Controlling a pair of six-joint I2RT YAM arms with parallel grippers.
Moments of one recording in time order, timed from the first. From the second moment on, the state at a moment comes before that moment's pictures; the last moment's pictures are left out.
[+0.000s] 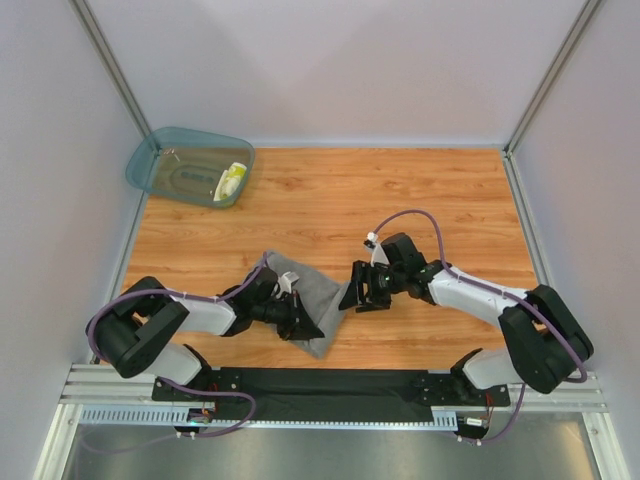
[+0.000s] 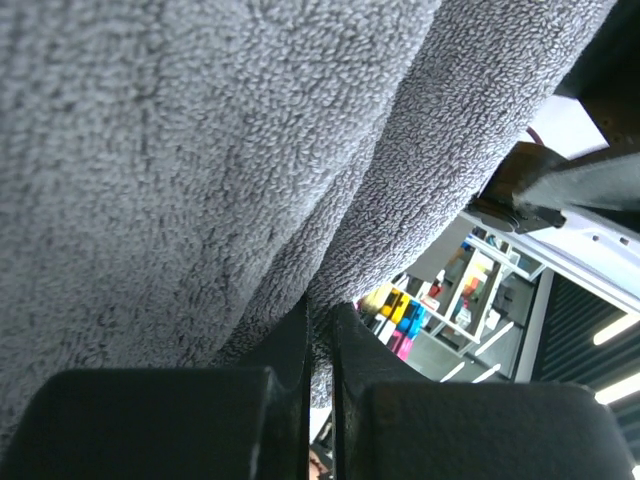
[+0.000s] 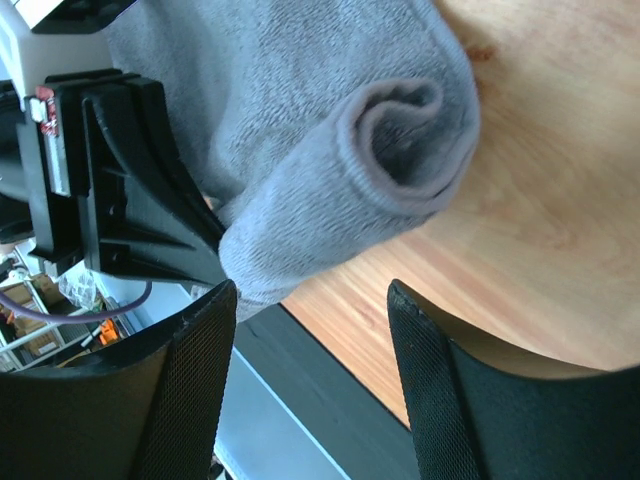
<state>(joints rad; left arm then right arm) -0.72 1.45 0.31 0.42 0.70 -1.26 0.60 1.37 0.65 -0.19 -0.57 0.67</state>
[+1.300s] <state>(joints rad) -0.67 1.15 0.40 -0.08 0.51 -1.01 0.66 1.69 0.70 0.12 -0.59 0.79</state>
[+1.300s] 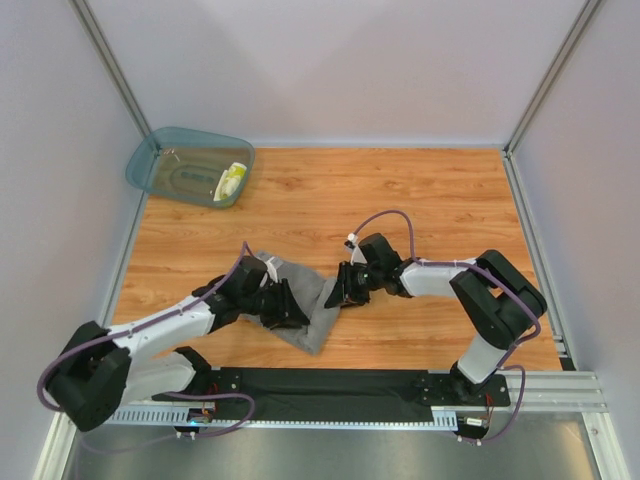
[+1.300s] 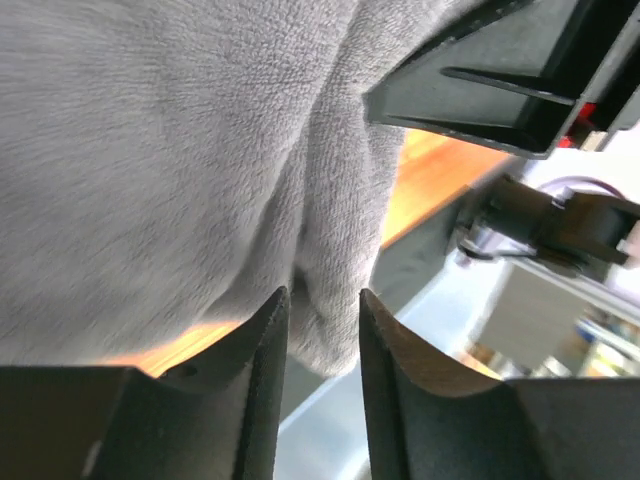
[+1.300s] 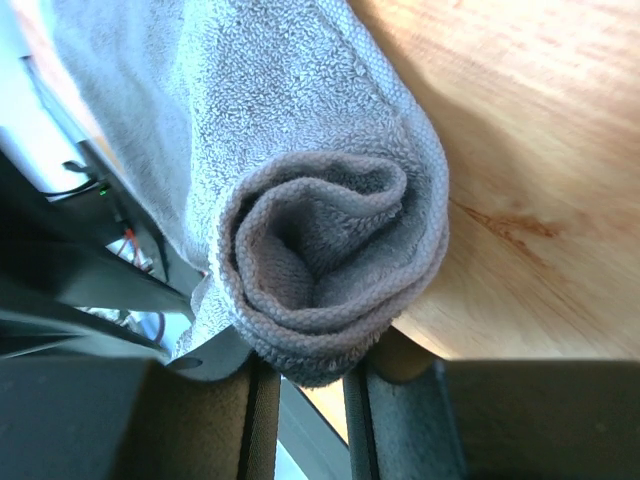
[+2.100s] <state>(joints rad) -1.36 1.47 0.98 -0.68 -0.34 -0.80 0.72 1.73 0.96 -0.37 -0.42 0.69</state>
